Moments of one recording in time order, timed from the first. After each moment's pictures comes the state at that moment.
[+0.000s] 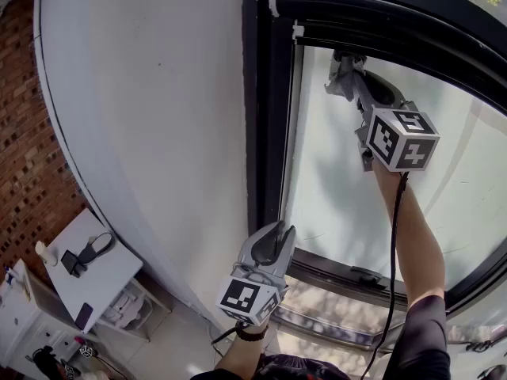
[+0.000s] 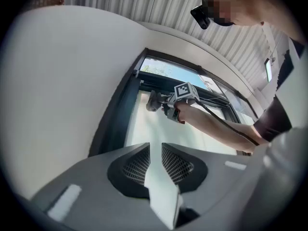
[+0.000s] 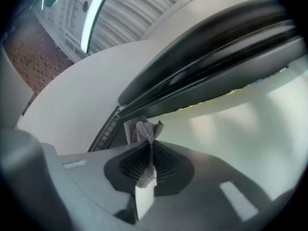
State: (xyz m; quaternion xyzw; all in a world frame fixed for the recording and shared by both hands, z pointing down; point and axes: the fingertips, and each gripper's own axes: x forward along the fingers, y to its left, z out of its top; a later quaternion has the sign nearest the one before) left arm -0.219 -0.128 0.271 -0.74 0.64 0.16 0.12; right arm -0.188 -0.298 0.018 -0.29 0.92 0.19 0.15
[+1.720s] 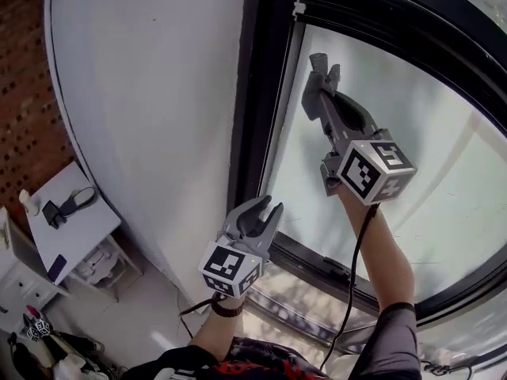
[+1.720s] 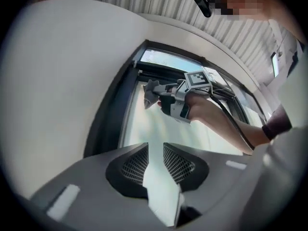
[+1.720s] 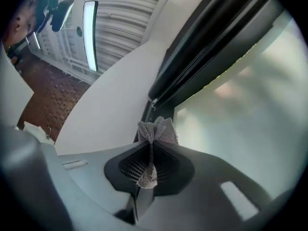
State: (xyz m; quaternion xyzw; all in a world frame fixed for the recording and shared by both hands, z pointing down) left arm -0.212 -0.153 0.290 -0.70 0.69 0.13 0.10; right arm -0.229 -0.239 0.088 -0.11 0.98 0.12 0.15
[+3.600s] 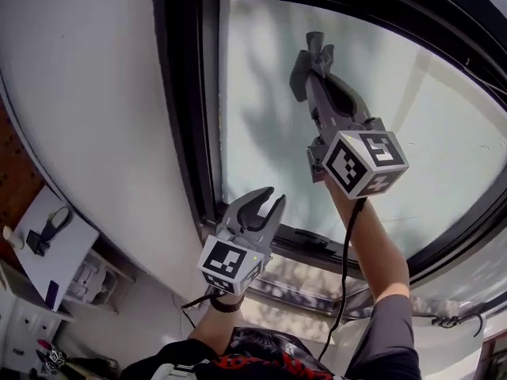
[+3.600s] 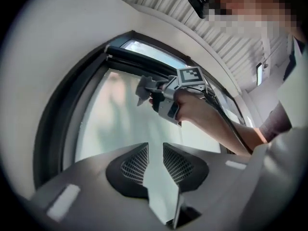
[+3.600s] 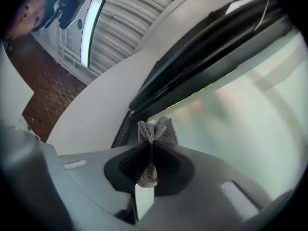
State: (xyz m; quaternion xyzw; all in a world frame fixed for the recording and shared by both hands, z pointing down) left arm -0.105 -0.195 0.288 -0.77 0.61 0.11 0.10; right arm -0.119 -0.277 0.087 -0.21 0.95 0.13 0.19
